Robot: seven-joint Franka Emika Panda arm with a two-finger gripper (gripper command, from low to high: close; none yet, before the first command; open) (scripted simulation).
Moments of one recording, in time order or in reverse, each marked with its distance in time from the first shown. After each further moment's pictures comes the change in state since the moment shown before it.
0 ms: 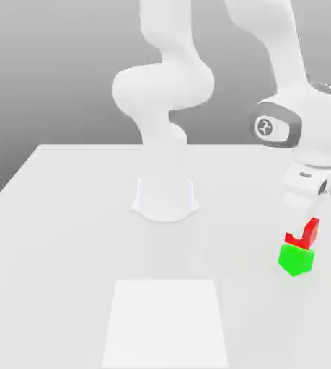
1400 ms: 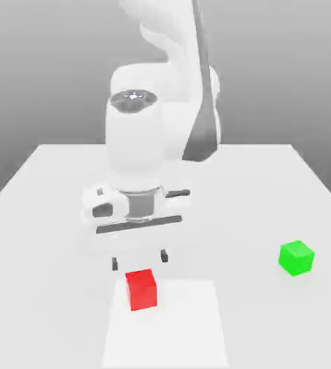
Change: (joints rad) arm -0.489 -0.025 -0.465 -0.041 0.132 0.026 -0.443
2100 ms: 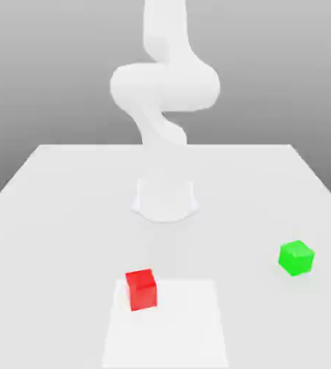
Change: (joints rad) arm -0.030 -0.785 0.130 0.481 -0.031 -0.550 0.393
